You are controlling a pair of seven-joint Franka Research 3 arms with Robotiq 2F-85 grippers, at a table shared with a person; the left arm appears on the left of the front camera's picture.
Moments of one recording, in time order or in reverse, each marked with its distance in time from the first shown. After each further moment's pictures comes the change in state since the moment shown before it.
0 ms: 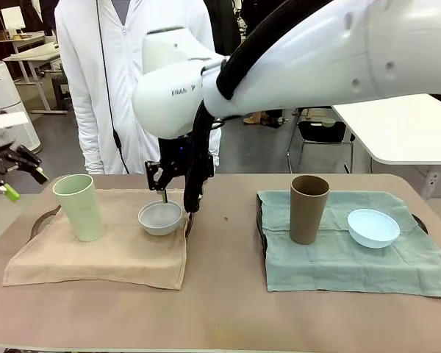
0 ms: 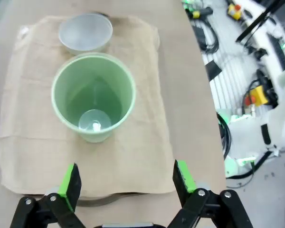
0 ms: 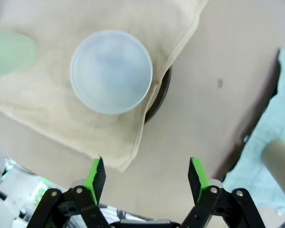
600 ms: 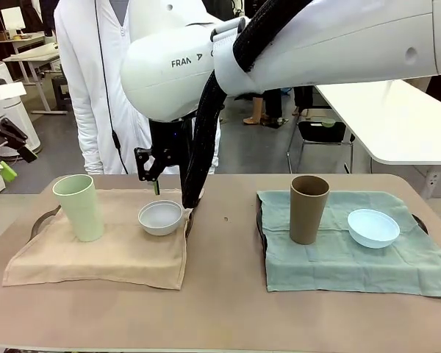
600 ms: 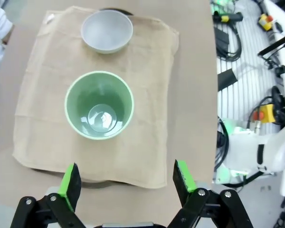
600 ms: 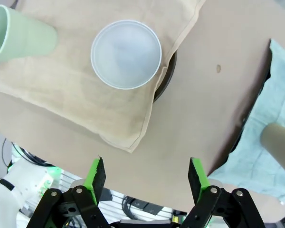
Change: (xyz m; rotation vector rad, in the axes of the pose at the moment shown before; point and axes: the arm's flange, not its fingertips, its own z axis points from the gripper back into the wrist) left arm 0.052 -0.034 0.023 0.137 0.112 0.129; right arm -0.029 0.010 0.036 0.005 -0.035 -0.005
